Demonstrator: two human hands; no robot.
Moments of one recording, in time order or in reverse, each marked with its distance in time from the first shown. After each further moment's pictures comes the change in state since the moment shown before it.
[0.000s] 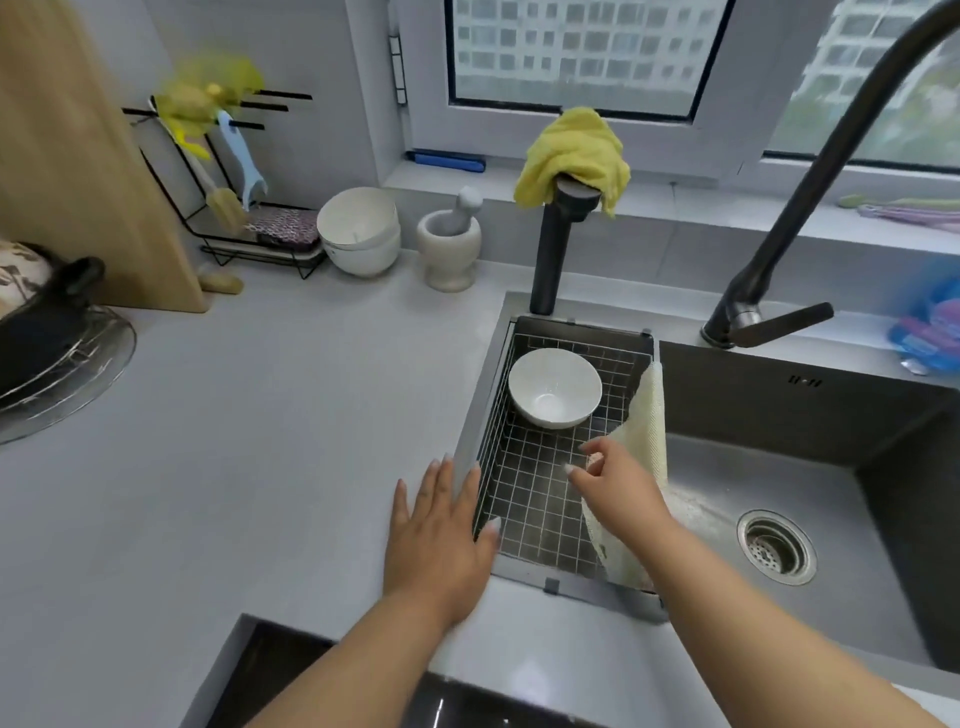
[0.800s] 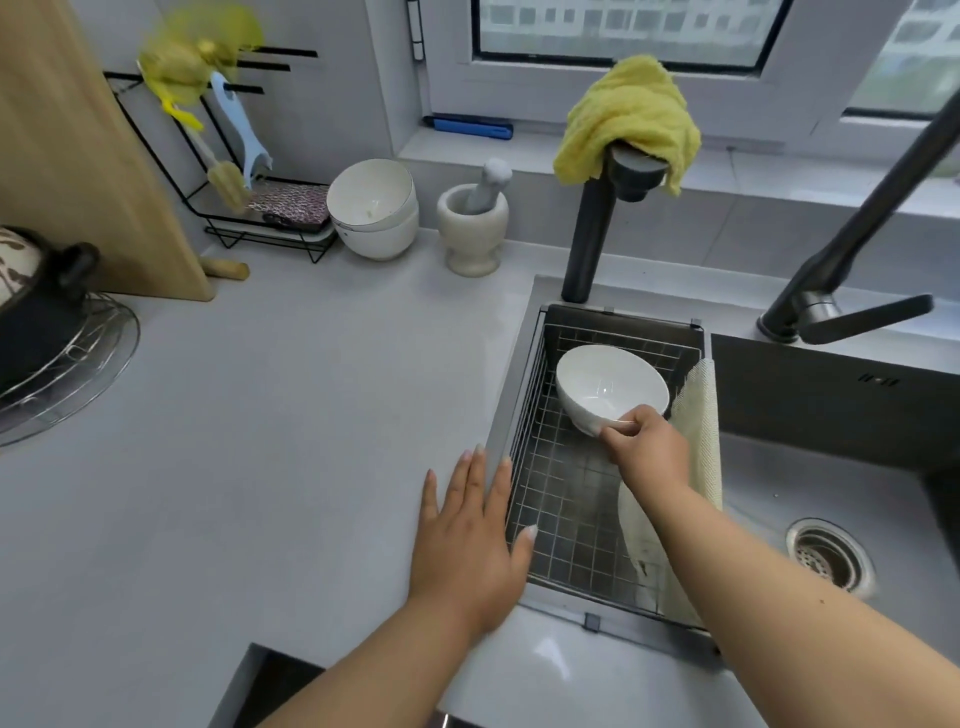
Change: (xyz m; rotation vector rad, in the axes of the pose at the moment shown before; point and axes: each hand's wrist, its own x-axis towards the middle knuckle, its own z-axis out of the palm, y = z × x) left_hand 0.028 -0.005 0.006 0.023 0.002 0.071; right_hand 0.080 0.002 0.020 0.126 0.225 0.063
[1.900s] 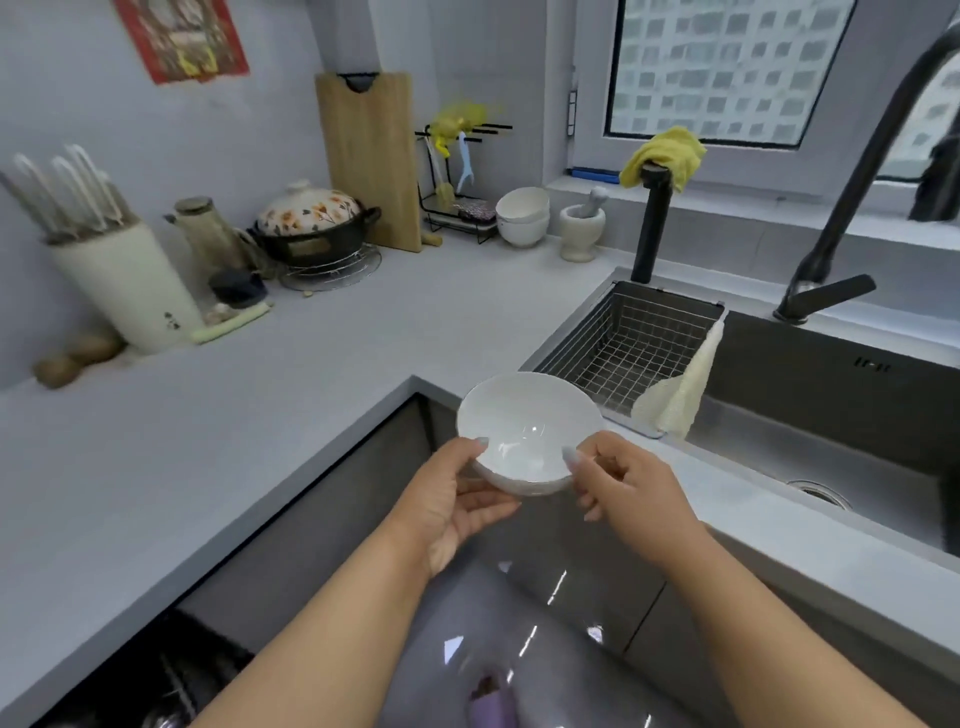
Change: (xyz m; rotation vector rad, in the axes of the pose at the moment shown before) left_hand -0.322 0.126 -0.071 -1.931 0.285 -0.703; right_hand -0.343 0.065 -0.161 0.223 -0.577 -0.563
